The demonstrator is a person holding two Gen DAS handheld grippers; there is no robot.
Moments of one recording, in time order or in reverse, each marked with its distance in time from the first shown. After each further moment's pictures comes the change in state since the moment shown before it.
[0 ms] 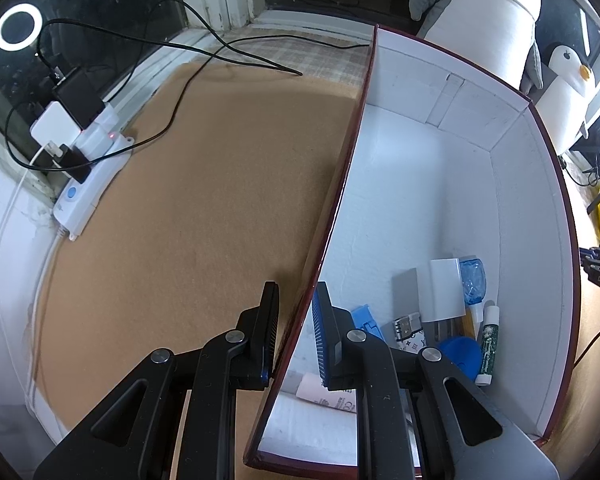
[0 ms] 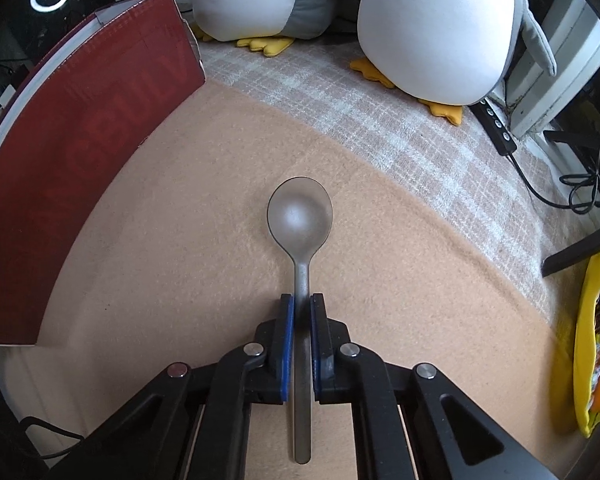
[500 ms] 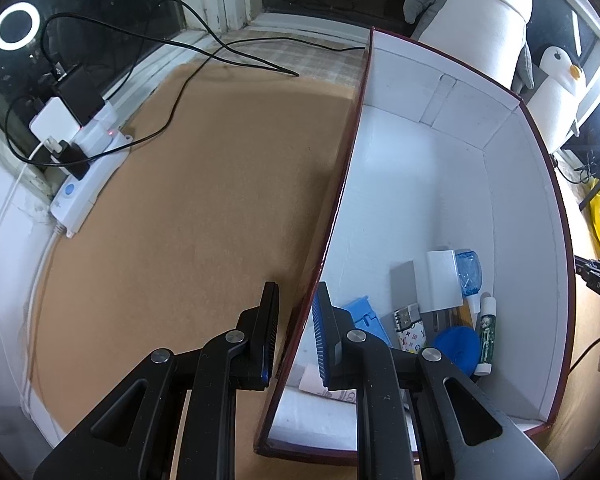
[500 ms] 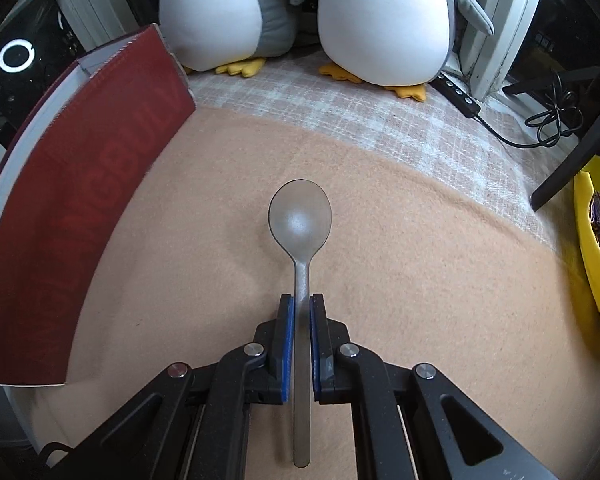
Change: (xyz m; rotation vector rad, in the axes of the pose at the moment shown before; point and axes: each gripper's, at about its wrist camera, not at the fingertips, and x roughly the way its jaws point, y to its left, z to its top) left arm -0.004 0.006 -0.010 0.006 -0.017 -0.034; right arm -0.017 0.006 -0.031 0.211 -0.092 -0.021
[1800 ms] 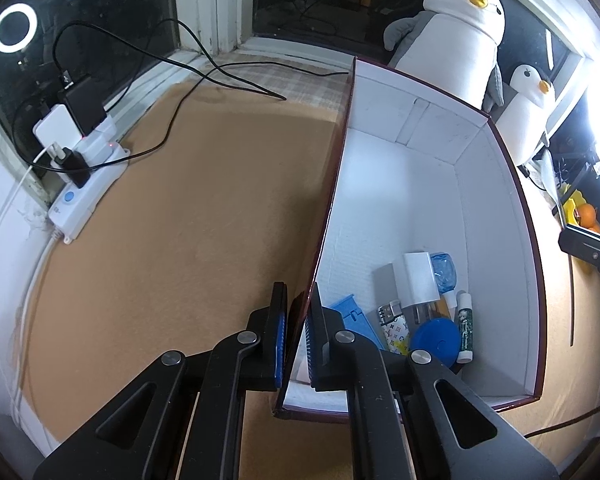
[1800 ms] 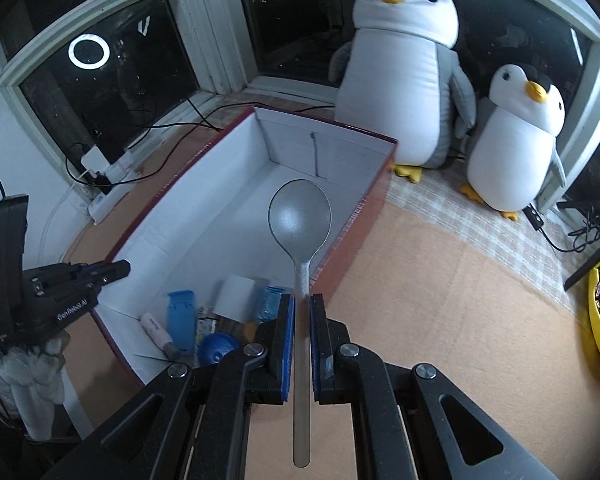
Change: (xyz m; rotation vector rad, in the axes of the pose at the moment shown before) left arm -0.023 0.013 -0.012 0.009 -0.087 -0.092; right arm -0.097 0.167 0.031 -0.115 -0.178 0.095
